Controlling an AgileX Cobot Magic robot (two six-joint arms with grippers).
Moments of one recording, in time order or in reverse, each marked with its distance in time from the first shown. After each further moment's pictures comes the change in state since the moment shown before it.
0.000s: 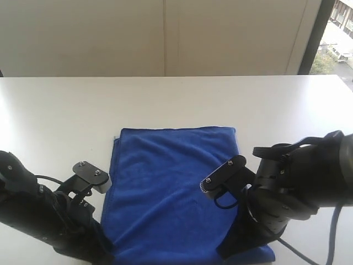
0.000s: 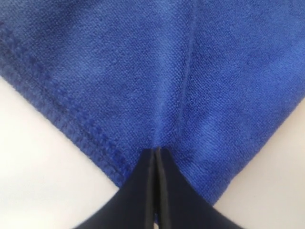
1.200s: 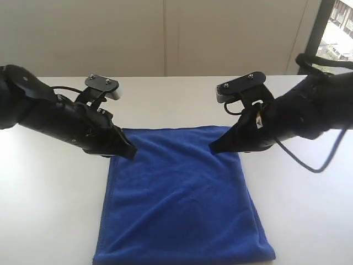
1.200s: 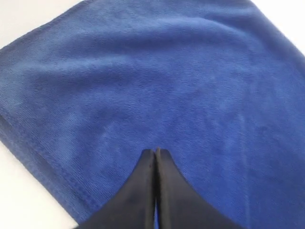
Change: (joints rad) left arm 0.122 0.094 -0.442 0.026 0.086 0.007; right arm -0.282 -0.011 -0.246 0.167 -0.259 -0.228
